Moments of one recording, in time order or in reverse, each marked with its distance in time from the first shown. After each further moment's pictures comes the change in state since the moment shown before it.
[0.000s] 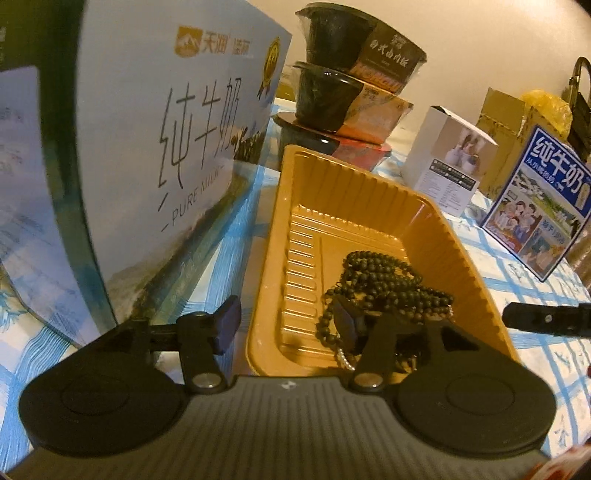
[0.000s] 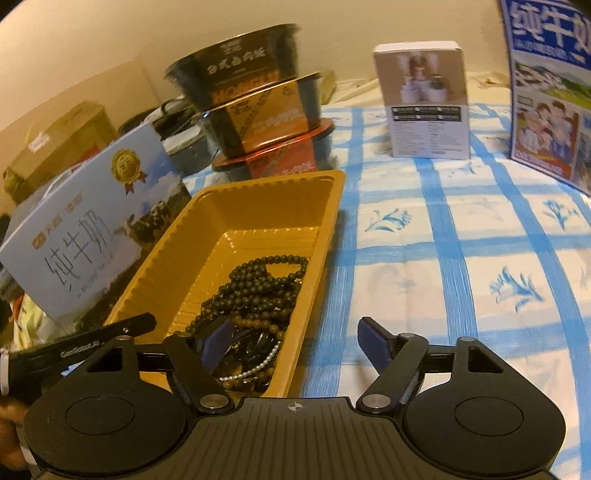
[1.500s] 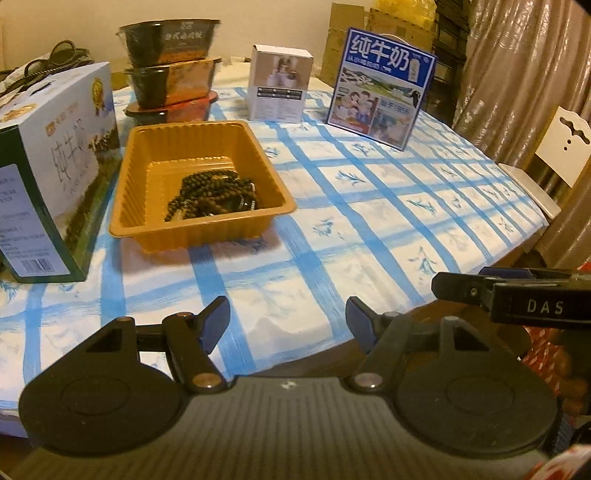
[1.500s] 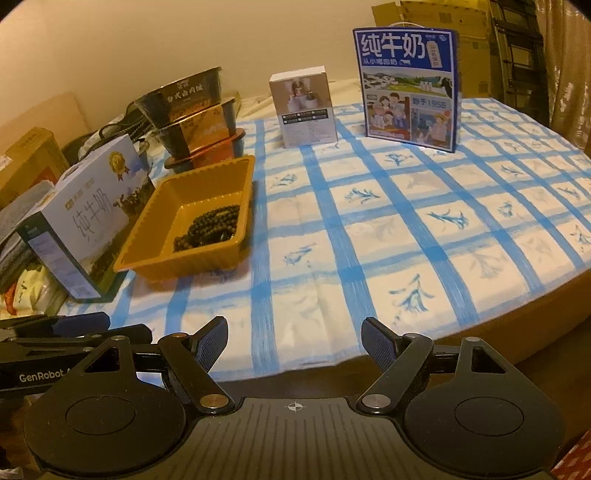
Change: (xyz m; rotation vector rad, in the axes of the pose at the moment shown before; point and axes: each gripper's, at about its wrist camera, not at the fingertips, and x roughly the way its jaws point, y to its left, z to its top) left arm -0.168 -0.106 -0.063 0.367 0.199 -0.226; right arm -0.198 0.063 -0.119 0.117 -0.045 -0.304
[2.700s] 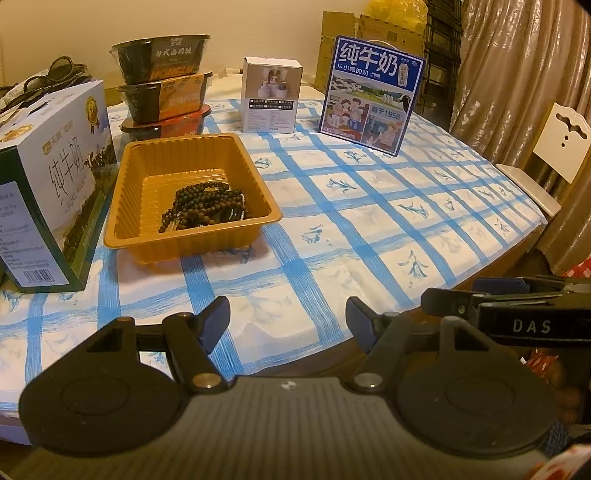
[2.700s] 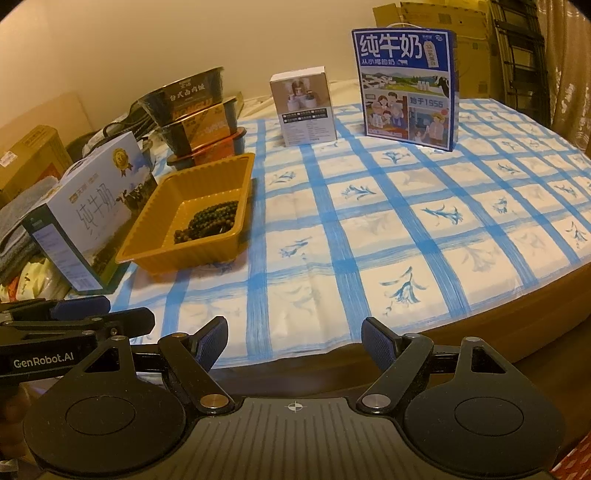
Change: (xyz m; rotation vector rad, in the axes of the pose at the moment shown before) left arm -0.012 -0.019 -0.002 0.027 -0.035 0.019; right arm -0.008 -0.009 -0.009 -0.003 -0.007 0.015
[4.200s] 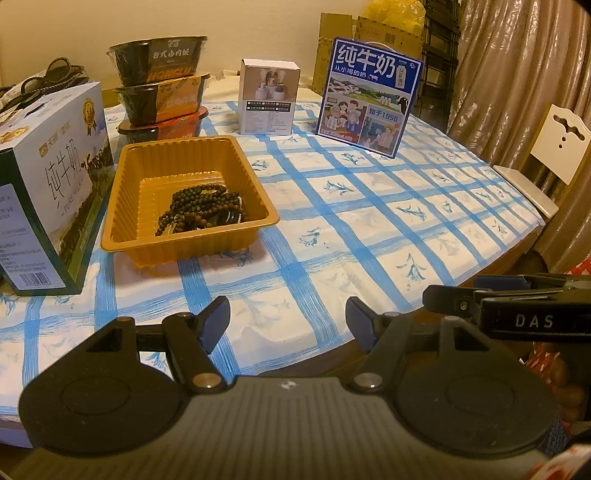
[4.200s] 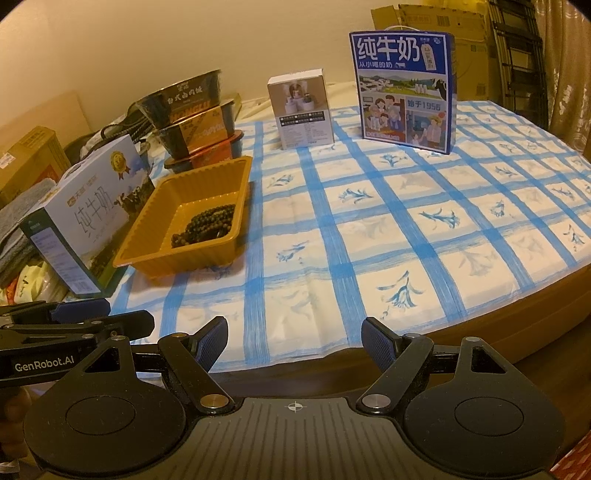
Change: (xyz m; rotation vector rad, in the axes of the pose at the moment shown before) left arm 0.002 -0.003 0.002 0.001 -0.005 -0.005; right arm 0.000 -0.001 0.004 -0.001 -0.003 -0.005
